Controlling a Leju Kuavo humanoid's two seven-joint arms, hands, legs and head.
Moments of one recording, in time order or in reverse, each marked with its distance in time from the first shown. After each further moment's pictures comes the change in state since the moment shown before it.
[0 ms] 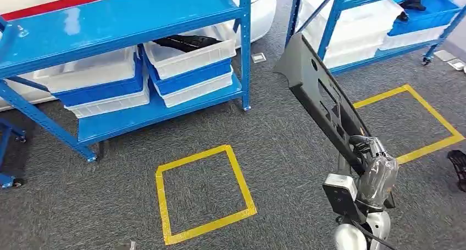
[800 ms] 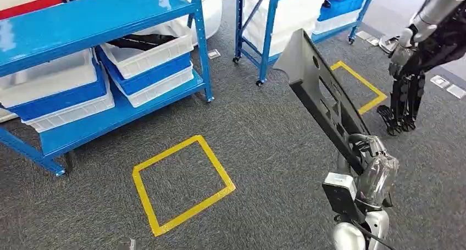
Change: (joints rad) left arm 0.001 -0.011 0.019 -0.008 0.001 0.000 -0.006; right arm -0.017 0.005 0.011 0.013 0.003 -0.007 0.002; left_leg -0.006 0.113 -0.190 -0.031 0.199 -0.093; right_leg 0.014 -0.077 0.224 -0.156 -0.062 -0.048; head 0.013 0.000
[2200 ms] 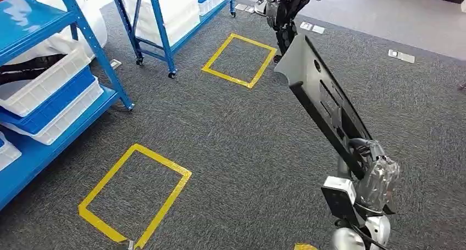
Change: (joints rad) left arm 0.016 0.011 0.000 -0.005 -0.022 -0.009 0.001; right arm 0.042 0.007 0.002 -0.028 0.028 -0.008 0.018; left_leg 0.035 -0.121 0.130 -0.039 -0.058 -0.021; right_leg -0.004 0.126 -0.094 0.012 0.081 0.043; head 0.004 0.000
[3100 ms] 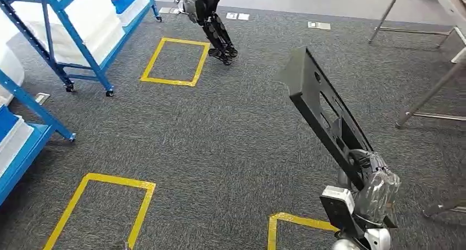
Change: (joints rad) left arm -0.002 0.005 0.027 -0.009 -0.036 0.172 -0.061; right arm 0.077 0.024 -0.019 -0.029 0.024 -0.014 0.010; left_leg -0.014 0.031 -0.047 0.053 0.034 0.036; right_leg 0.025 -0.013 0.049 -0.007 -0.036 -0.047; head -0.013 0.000
